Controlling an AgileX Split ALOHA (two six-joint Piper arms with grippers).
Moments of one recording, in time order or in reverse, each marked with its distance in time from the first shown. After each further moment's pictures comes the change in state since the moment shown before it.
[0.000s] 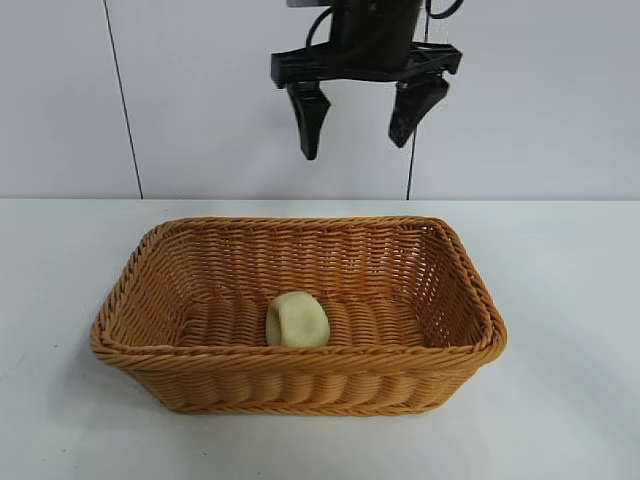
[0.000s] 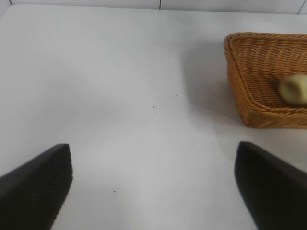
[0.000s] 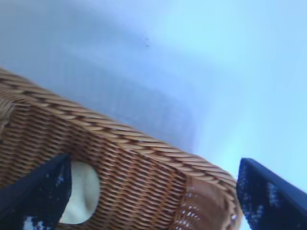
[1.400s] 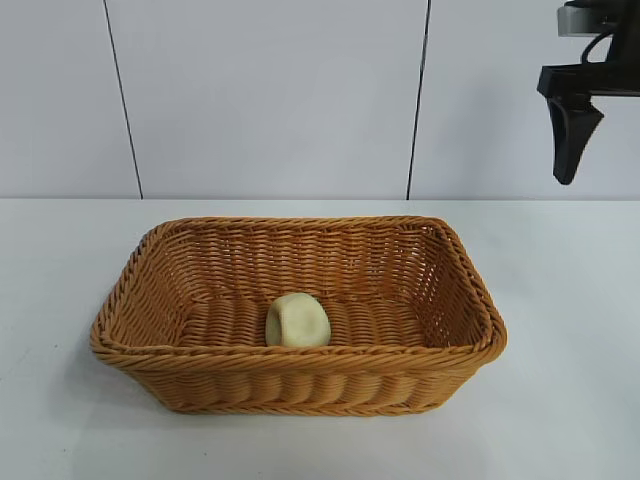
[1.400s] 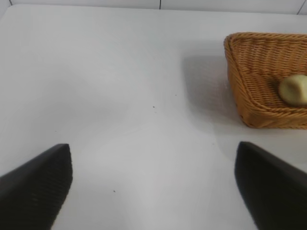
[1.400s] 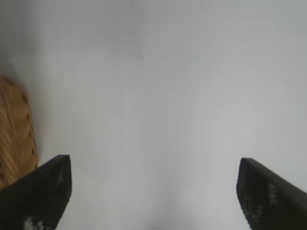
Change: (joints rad) left arm 0.000 0.000 0.000 0.000 0.000 0.000; right arm -0.378 -0.399 0.608 0.052 0.007 -0.050
